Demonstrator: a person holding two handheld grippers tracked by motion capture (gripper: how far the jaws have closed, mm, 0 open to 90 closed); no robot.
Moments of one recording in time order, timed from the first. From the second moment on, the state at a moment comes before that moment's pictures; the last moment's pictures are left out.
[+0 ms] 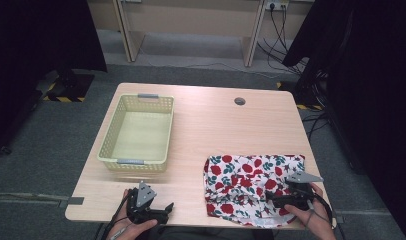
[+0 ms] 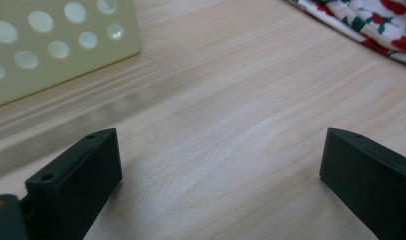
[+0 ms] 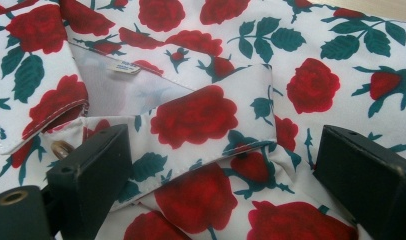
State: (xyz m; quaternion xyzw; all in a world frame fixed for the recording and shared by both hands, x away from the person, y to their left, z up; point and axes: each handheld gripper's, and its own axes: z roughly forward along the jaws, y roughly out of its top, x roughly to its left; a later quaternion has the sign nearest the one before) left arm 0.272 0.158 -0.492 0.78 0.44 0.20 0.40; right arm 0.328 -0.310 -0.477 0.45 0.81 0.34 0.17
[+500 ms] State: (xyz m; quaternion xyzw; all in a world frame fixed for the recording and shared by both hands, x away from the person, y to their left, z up) left arm 0.269 0.109 -0.488 0.80 0.38 0.17 0.42; right arm 0.330 -0.315 -0.476 0.46 0.80 0.34 0.18
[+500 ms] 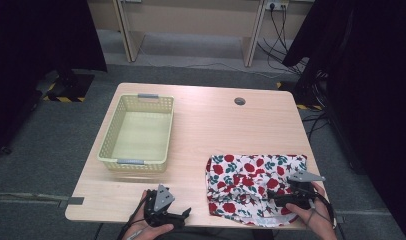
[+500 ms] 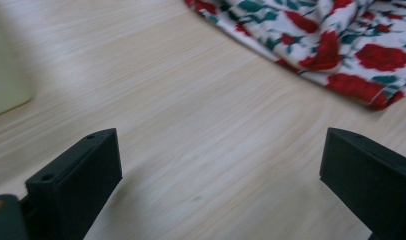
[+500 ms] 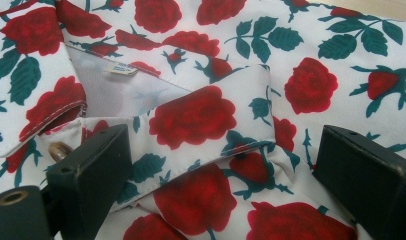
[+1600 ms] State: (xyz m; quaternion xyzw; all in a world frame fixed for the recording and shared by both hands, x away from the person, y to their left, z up) left arm 0.271 0.019 -0.491 0.83 0.33 0.15 0.42; right arm 0.329 -0.314 -0.477 0.46 0.80 0.34 0.18
